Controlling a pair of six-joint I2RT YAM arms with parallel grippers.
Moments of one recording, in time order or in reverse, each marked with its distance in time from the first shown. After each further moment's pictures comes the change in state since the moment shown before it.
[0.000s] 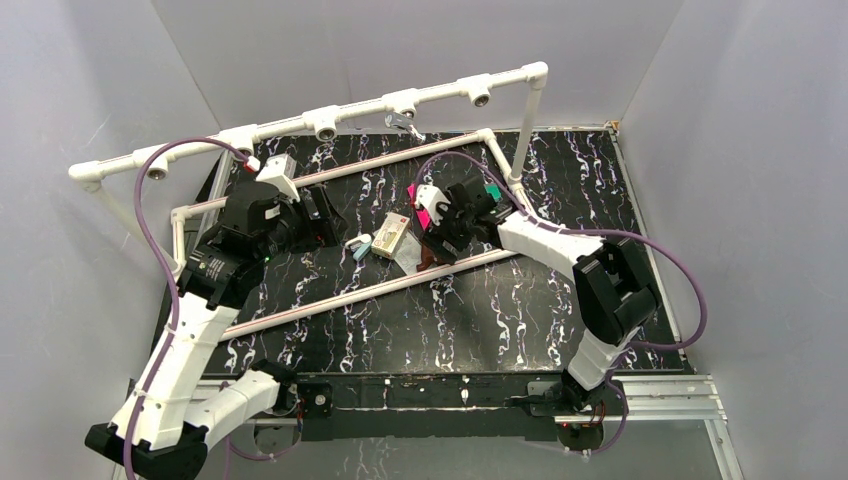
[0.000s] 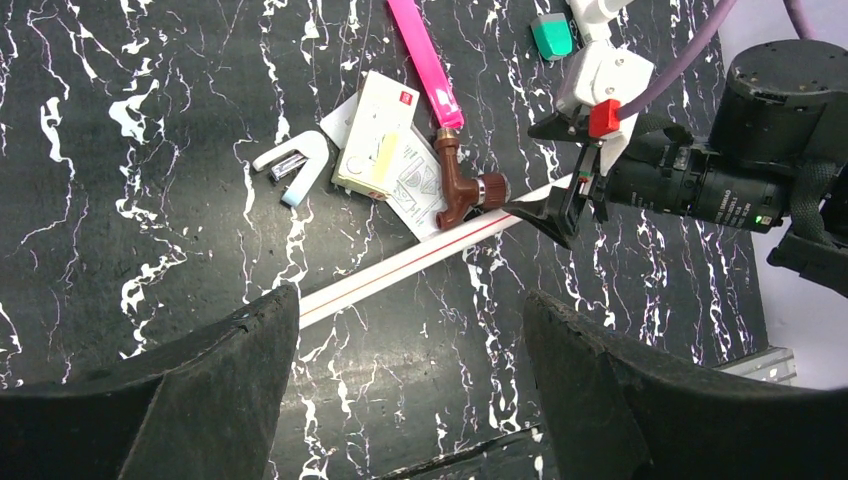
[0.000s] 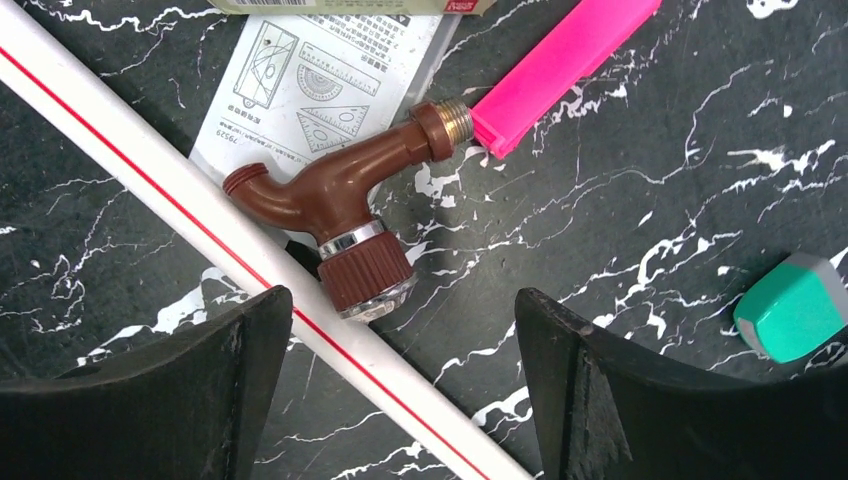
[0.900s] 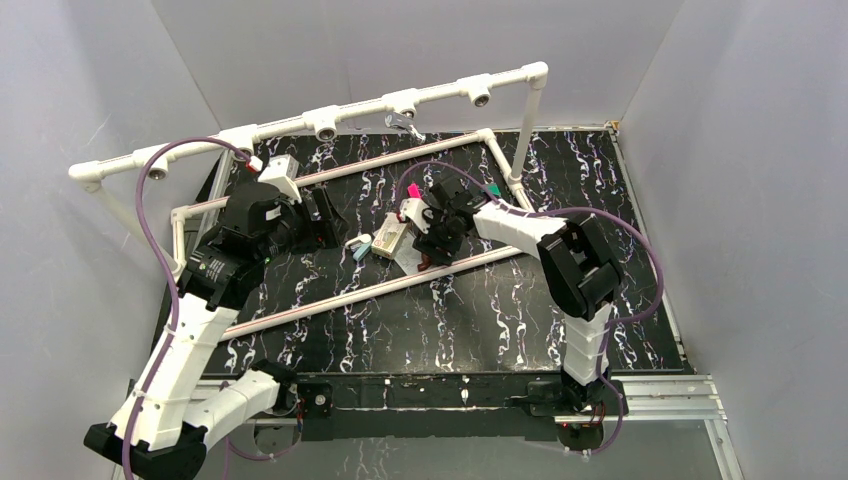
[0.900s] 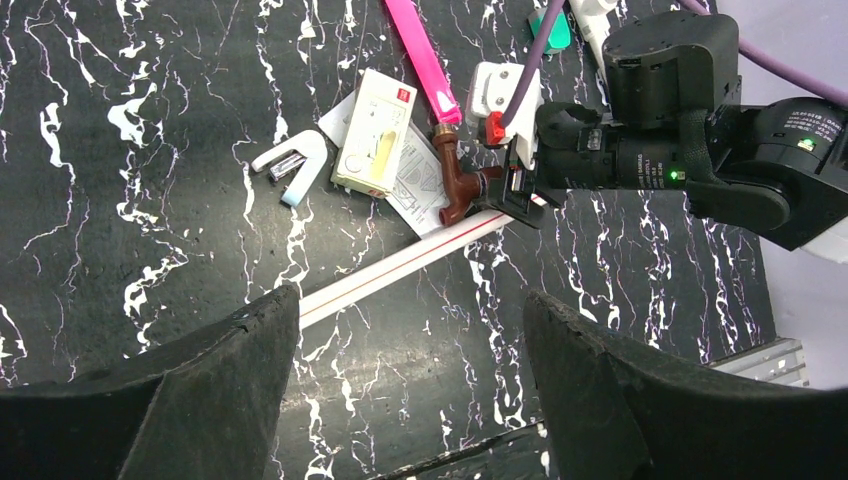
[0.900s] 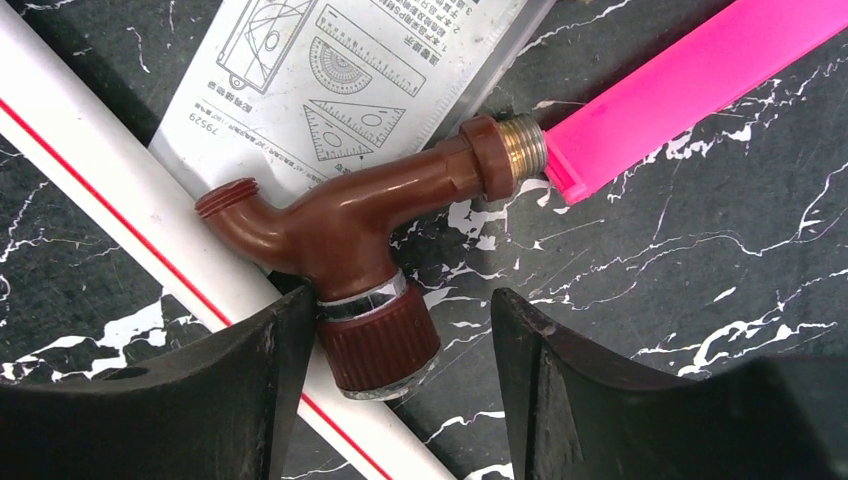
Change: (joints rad) left arm -0.012 -0.003 0.000 -0.001 0.001 0.017; right arm 0.018 0.225 0.175 -0.158 -0.035 -0.159
